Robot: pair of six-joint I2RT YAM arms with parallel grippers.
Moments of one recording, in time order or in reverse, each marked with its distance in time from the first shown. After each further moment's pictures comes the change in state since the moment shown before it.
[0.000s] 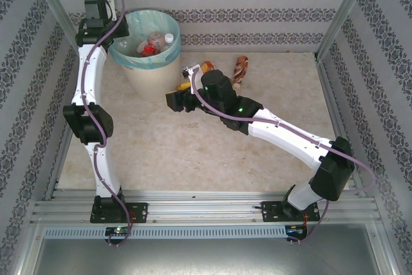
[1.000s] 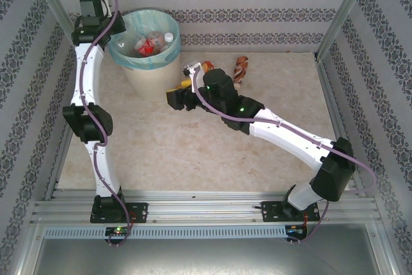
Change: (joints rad) left arm 0.025 0.035 0.084 -0.018 0.018 -0.100; right arm -0.006 -0.004 -0.001 0.023 -0.002 -0.020
